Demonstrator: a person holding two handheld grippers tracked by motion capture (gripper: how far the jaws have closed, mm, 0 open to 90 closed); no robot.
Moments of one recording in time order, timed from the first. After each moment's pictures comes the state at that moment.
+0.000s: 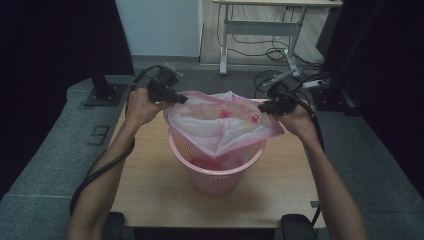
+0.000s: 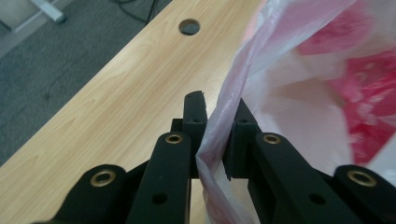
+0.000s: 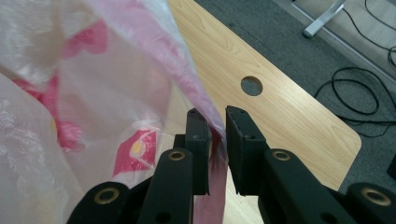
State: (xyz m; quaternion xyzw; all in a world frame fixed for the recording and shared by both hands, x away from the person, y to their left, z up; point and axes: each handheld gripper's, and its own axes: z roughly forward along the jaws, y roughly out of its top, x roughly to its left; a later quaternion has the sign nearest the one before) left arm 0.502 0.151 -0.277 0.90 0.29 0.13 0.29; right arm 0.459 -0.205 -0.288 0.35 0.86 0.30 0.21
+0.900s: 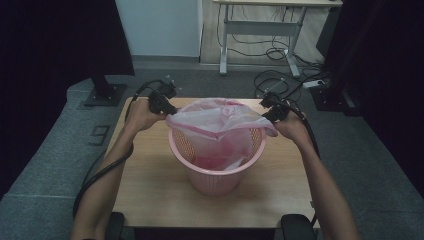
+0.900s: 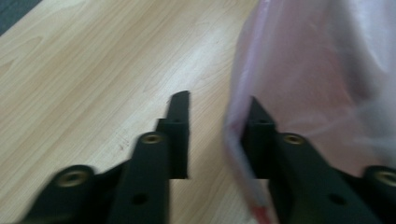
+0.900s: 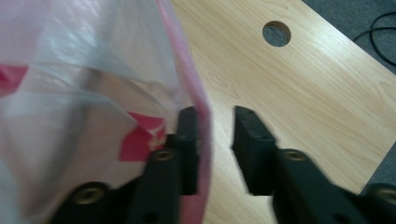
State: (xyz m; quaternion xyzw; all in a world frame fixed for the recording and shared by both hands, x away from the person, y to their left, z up) left arm 0.518 0.174 -0.329 0.91 0.31 0.03 0.26; right arm 0.482 -0.207 -0.339 0.38 0.88 0.24 0.14
